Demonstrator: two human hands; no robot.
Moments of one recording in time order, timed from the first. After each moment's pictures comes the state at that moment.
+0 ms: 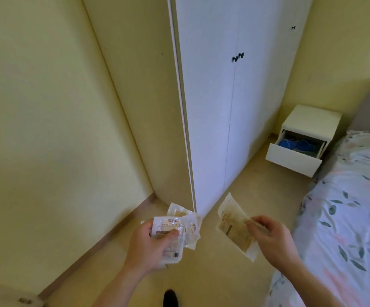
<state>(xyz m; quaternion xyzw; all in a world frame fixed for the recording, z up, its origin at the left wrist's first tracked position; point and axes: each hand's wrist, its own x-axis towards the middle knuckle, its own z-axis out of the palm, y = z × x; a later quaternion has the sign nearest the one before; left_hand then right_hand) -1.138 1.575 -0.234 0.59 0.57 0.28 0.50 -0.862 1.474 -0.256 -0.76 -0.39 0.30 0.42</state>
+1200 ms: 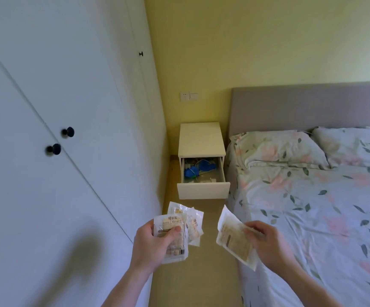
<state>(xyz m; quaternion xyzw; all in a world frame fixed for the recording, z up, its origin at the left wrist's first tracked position) -0.578 1.962 -0.245 0.73 0.34 0.12 0.58 -0.435 1.714 -0.261 -0.86 -0.10 0.19 0.47</state>
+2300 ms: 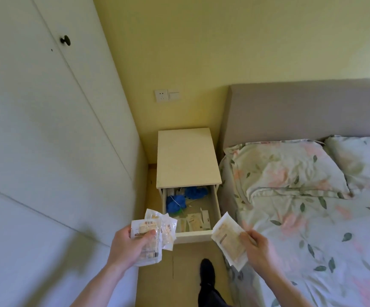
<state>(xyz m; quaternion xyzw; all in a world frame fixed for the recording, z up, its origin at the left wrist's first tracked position) -0.137 2.229 -0.335 0.72 0.41 0.00 0.56 -0.012 1.924 -0.350 -0.84 0.10 0.25 0.47</state>
